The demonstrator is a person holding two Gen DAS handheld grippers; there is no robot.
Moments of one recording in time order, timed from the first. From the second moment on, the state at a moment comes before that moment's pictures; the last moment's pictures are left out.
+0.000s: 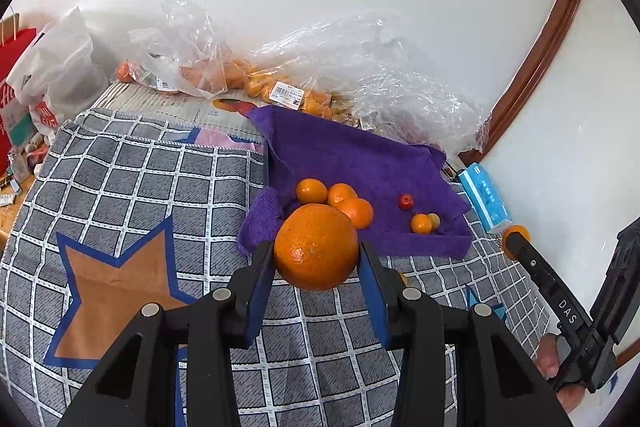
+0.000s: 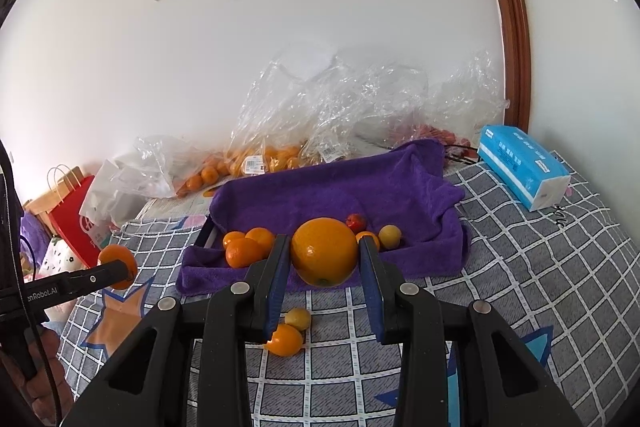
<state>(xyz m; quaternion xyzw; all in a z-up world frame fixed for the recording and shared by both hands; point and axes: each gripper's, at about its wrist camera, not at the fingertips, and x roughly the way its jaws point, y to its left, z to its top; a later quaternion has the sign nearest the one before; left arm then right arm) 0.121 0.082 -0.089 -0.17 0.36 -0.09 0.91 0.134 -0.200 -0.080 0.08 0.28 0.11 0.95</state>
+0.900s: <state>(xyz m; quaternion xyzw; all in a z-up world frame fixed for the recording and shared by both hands) 0.142 0.092 -0.079 -0.16 0.36 -0.06 0.92 0.161 -0.204 -0.075 0.08 0.27 0.11 0.95</state>
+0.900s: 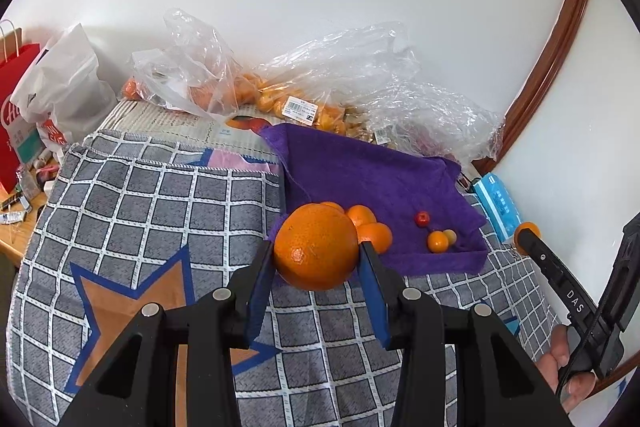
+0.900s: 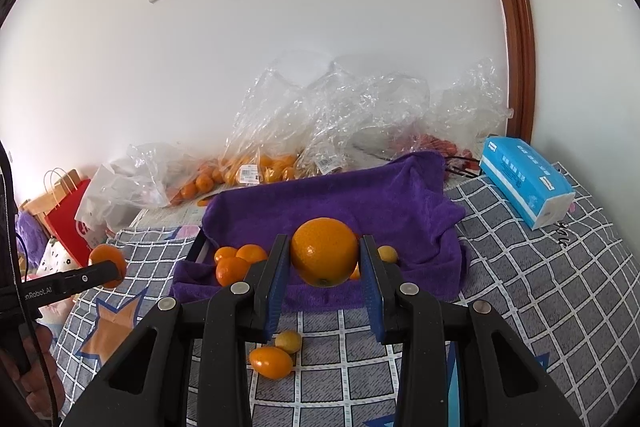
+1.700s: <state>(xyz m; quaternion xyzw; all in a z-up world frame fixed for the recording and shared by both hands) 0.253 0.056 -0.114 -0.15 0.40 -0.08 0.90 0.264 -0.224 -0.104 0.07 0.31 0.09 0.94</state>
